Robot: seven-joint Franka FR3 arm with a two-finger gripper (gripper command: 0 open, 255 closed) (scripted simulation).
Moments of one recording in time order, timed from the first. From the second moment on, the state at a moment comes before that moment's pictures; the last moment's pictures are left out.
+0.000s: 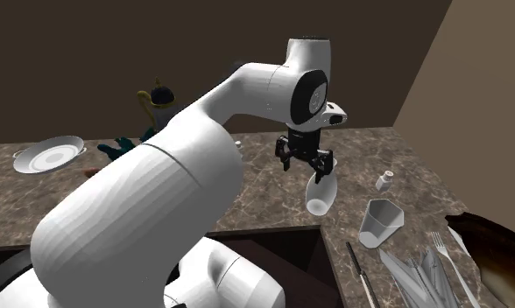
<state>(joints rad) 0.00 -0.82 0.00 -2.40 -0.10 1.58 0.06</state>
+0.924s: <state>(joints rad) 0.09 -0.54 0.14 -2.38 0.03 1.83 0.20</state>
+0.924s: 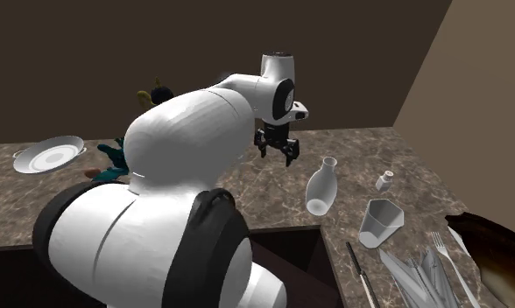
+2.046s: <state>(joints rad) 0.19 0.00 0.32 -2.07 0.04 2.09 0.38</state>
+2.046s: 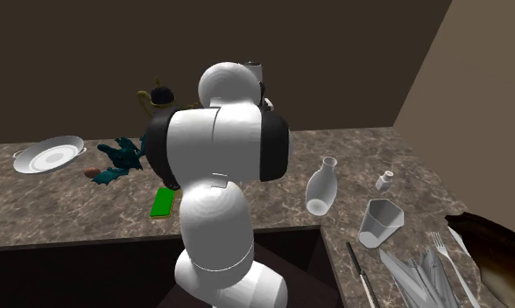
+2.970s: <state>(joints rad) 0.26 0.29 0.35 -1.88 -0.04 2.20 0.47</state>
